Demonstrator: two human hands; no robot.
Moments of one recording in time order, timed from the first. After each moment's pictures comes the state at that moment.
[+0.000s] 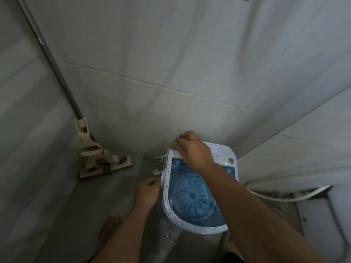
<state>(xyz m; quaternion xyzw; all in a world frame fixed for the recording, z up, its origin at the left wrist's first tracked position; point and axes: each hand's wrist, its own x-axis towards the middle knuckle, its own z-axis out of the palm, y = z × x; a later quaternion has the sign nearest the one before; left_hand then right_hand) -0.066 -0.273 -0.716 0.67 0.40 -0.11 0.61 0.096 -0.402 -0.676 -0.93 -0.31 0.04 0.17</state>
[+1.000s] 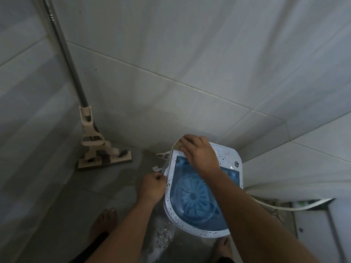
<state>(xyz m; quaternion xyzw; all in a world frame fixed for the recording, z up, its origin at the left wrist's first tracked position) -0.053 -0.276 -0.720 0.72 0.38 -0.11 0.57 0.100 -0.410 -0.708 -0.90 -0.41 -0.13 0.10</state>
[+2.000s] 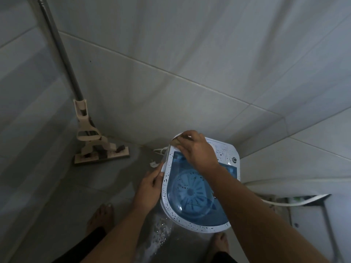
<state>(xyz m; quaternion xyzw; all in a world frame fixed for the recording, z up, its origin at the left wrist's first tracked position) -0.077 -0.286 -0.746 0.74 0.28 -0.05 0.62 0.093 -0.411 -0.694 -0.91 -0.38 -0.03 0.14</state>
